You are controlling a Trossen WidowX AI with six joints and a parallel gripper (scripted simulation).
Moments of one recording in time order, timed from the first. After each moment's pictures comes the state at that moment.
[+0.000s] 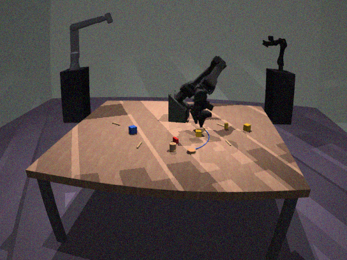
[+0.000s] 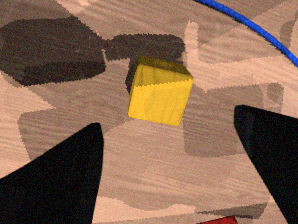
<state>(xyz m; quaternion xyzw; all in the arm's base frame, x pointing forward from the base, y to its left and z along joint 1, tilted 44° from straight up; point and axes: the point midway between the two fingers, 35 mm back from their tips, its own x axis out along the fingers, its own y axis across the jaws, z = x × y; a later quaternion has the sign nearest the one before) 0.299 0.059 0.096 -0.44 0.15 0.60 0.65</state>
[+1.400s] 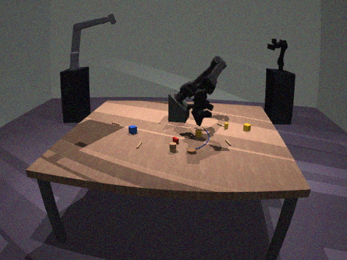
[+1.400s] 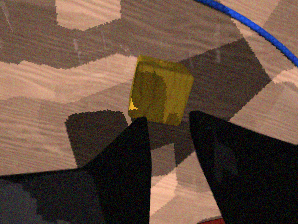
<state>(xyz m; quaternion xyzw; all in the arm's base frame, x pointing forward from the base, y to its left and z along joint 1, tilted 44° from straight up) 0.299 0.059 0.096 -0.44 0.15 0.60 0.65</state>
